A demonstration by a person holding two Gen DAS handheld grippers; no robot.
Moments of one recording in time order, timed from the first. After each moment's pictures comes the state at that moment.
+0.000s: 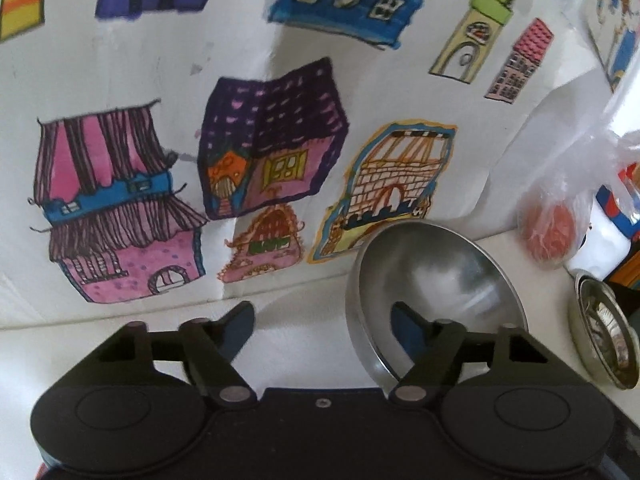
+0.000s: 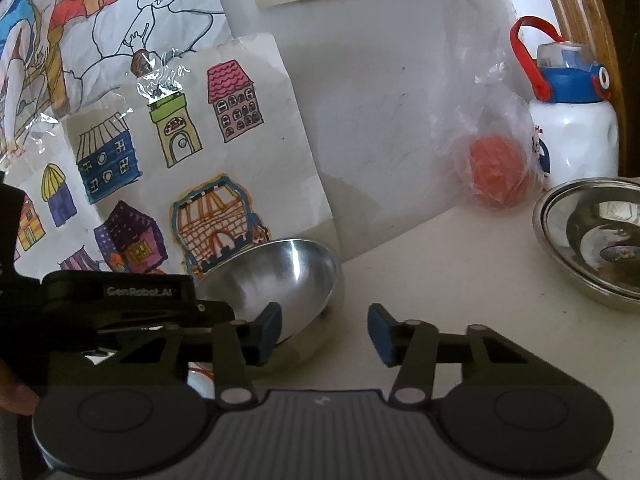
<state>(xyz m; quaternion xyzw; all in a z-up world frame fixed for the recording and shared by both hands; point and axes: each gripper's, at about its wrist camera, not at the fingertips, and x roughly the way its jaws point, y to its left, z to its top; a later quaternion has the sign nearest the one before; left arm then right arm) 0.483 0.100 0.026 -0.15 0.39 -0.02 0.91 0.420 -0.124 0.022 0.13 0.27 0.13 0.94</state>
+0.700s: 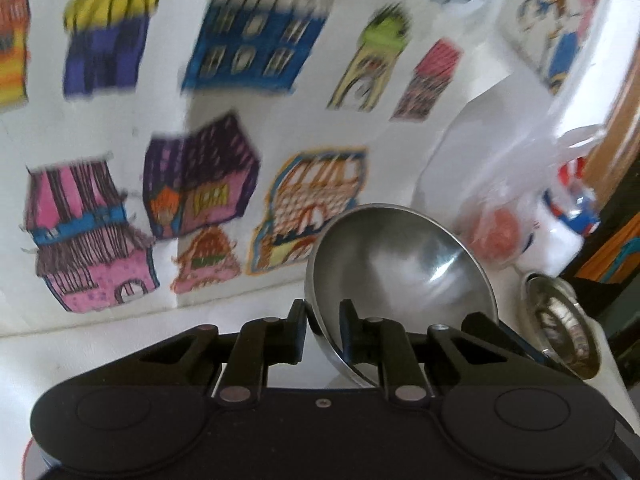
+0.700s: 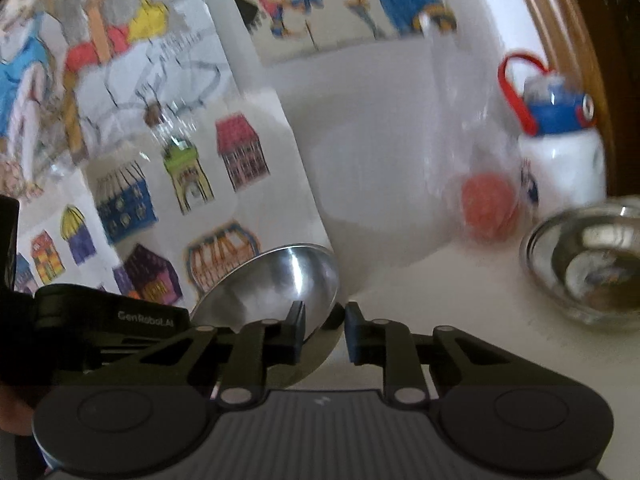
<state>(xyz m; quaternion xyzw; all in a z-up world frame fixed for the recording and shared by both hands) 0.453 0.074 0.062 -0.13 0.34 -0.07 0.93 0.400 -0.133 0.040 0.14 0.21 0.12 0.96</state>
